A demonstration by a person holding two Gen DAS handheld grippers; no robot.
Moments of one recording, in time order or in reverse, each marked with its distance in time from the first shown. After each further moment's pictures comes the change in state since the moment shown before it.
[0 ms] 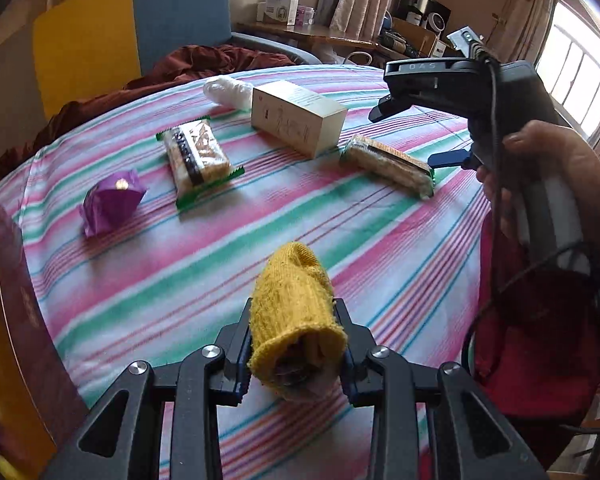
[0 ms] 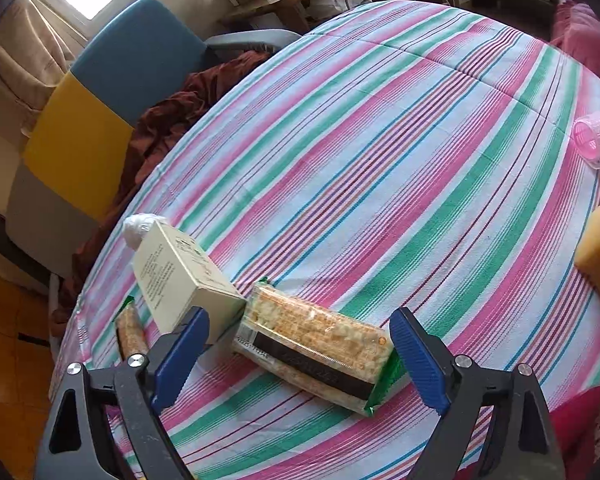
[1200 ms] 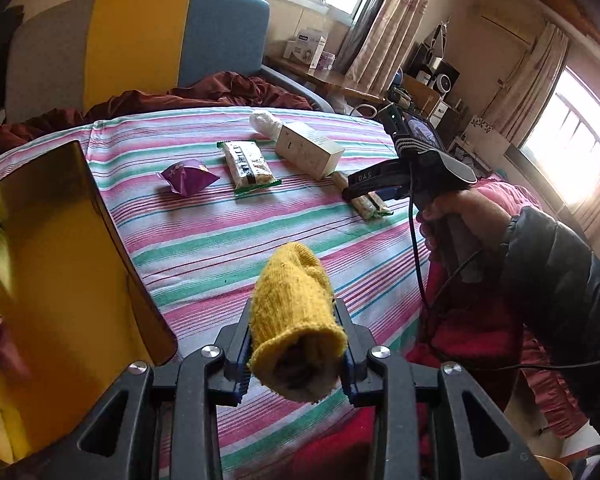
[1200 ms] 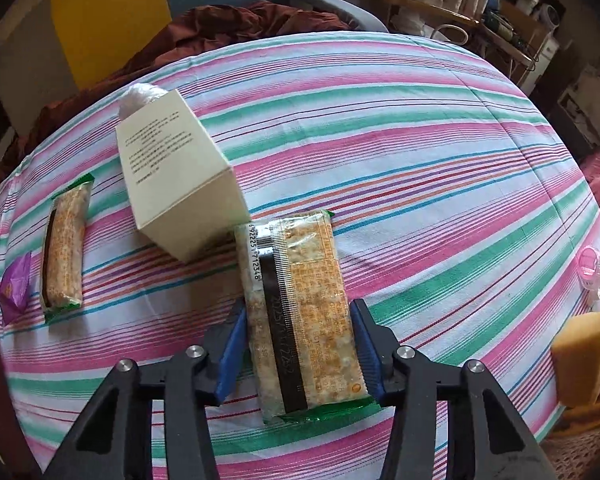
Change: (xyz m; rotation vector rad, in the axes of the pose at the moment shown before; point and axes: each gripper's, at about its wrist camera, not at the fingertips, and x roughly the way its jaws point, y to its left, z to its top) left arm -0.096 0.035 -0.047 -0.157 -0.149 -0.089; right arm 0.036 0.062 -0.026 -0.478 0.073 -0.206
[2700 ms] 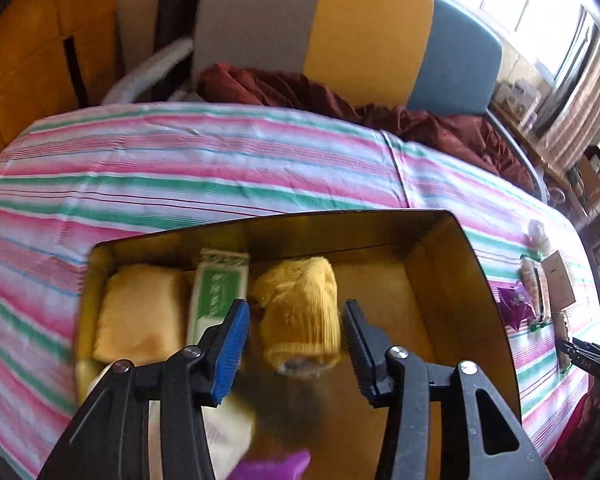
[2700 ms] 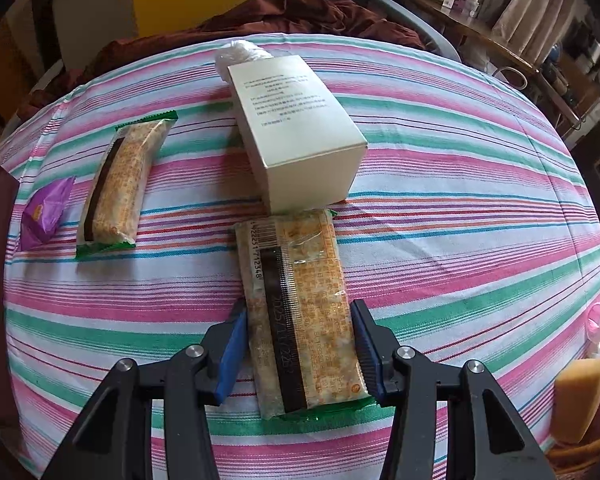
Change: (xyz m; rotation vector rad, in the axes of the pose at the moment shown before) left arm -0.027 0.264 0.063 -0.428 0.007 0.501; right arm -0.026 0.026 -0.025 -0.213 -0.006 0.017
